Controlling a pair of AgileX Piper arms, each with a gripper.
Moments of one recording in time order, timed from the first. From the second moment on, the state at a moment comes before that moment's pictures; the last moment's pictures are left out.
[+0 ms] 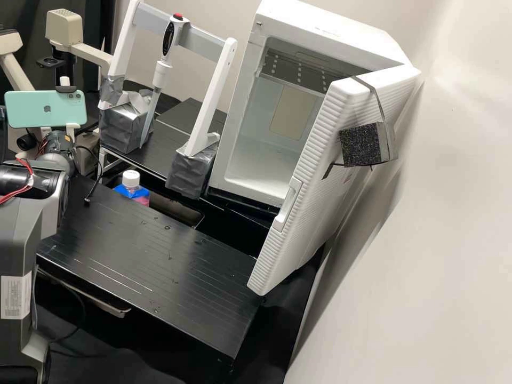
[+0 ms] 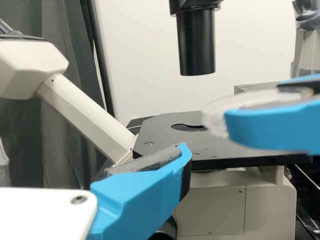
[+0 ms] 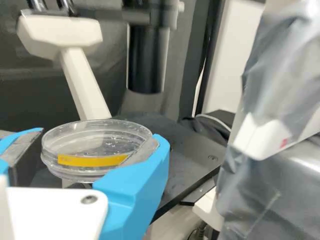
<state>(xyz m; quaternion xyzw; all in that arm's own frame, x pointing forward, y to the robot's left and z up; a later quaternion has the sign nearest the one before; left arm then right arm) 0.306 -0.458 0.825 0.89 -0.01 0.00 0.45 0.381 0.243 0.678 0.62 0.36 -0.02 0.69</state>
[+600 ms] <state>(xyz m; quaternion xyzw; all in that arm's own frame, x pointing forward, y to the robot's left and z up) 0.306 -0.458 0.825 0.89 -0.01 0.00 0.45 0.424 0.261 0.651 0.61 0.34 -0.04 0.71</state>
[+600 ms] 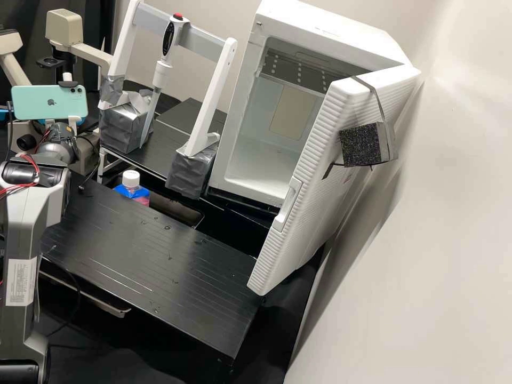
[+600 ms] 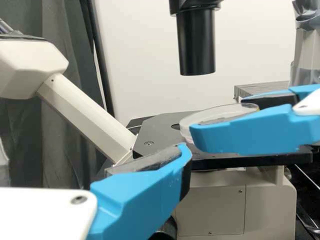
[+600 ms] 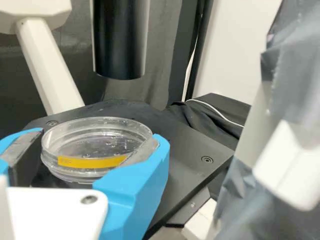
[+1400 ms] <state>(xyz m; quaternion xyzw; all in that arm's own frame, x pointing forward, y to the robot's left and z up) 0.306 -0.458 0.825 0.89 -0.01 0.00 0.45 0.444 0.278 0.635 0.60 0.36 -0.05 0.72</state>
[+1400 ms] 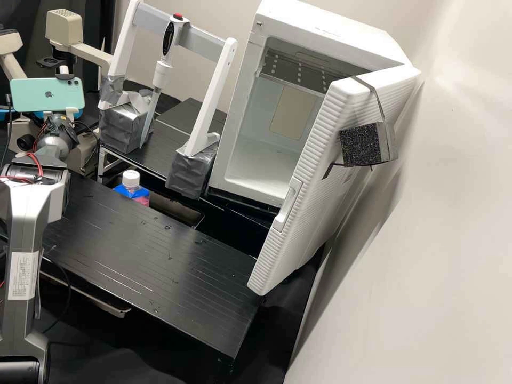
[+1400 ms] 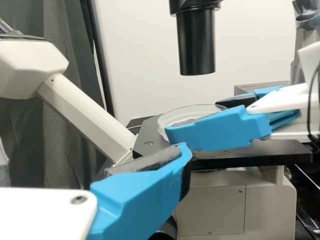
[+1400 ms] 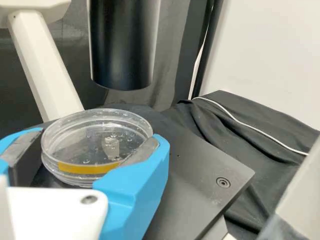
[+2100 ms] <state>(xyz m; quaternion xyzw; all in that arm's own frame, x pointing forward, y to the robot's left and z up) 0.306 -0.458 0.825 0.89 -0.01 0.00 0.45 0.449 0.275 0.636 0.58 0.35 -0.05 0.73</state>
